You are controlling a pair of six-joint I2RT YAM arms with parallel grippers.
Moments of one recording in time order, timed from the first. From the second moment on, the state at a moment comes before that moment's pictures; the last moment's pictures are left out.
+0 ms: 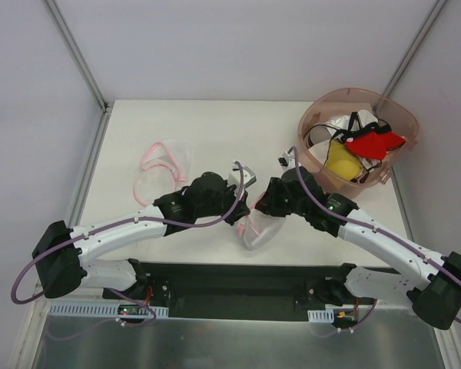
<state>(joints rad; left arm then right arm) -0.98 1.24 0.86 -0.13 0.13 -0.20 0.83 1.08 0.87 -0.48 0.02 0.78</state>
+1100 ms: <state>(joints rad) -0.97 1.29 0.86 -0.14 0.16 -0.19 0.83 1.03 0.87 -0.46 0.02 0.75</state>
